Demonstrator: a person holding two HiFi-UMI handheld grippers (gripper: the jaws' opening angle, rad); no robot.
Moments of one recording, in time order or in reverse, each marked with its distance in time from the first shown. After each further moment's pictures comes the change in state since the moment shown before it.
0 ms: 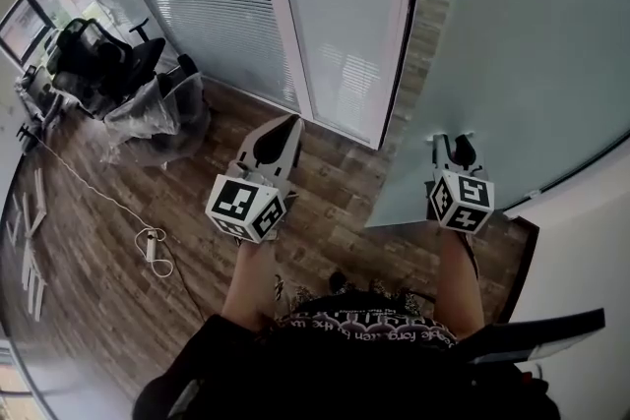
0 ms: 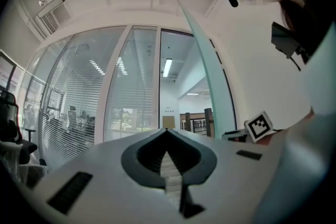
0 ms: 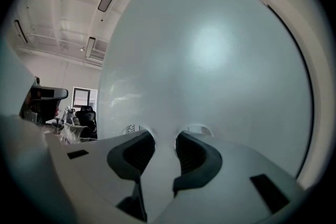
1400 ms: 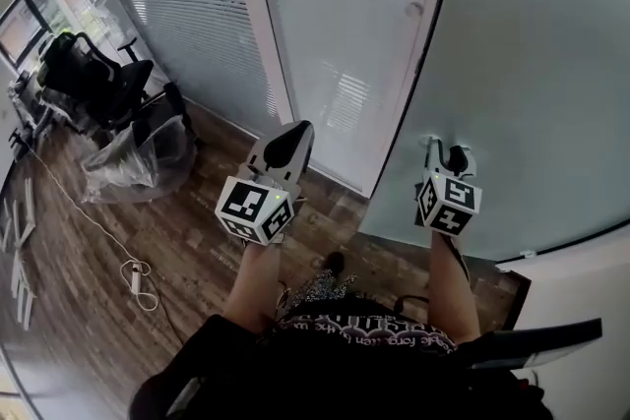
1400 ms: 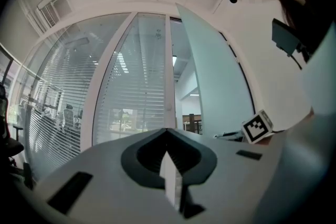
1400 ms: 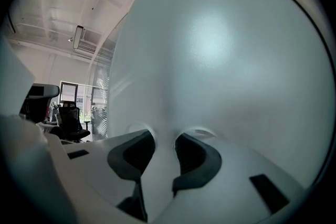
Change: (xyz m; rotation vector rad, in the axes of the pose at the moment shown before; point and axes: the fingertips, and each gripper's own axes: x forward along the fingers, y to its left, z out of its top) left arm 0.215 0.102 -0.026 -0.020 -0.016 -0.003; right arm 0.235 -0.060 0.015 -0.011 0.038 -0.094
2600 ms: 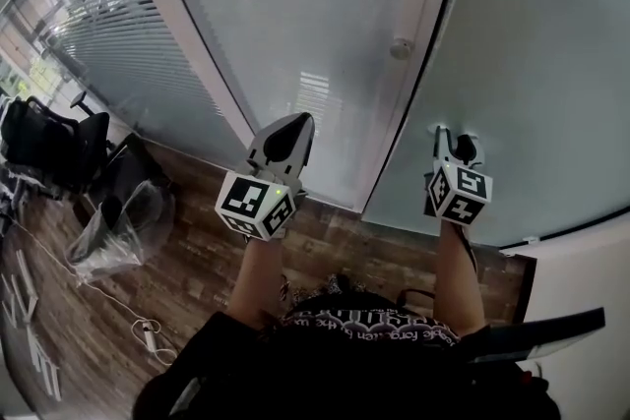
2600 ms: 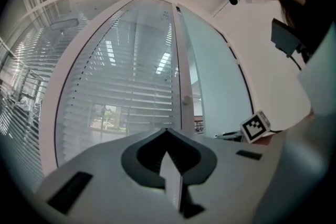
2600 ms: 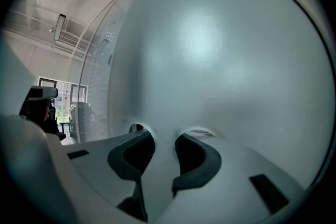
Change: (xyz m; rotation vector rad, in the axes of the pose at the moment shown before) left arm 0.175 0.078 -0.021 -0.033 -0.003 -0.191; right arm 0.135 -0.062 0.014 0.029 0.007 -0.180
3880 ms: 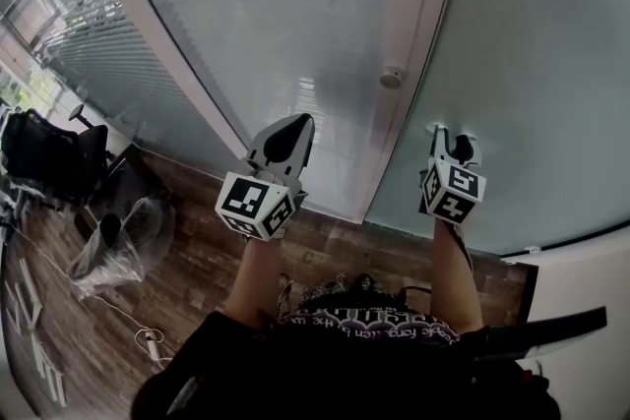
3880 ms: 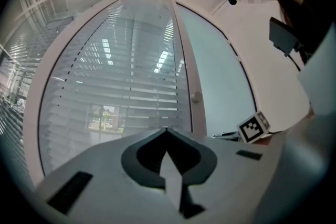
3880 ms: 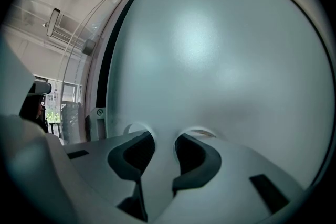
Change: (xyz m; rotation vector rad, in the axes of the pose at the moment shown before) left arm 0.055 0.017 0.003 0.017 0.008 -0.020; right arm 0.052 -0.021 0.008 0.004 -0.004 -0.080
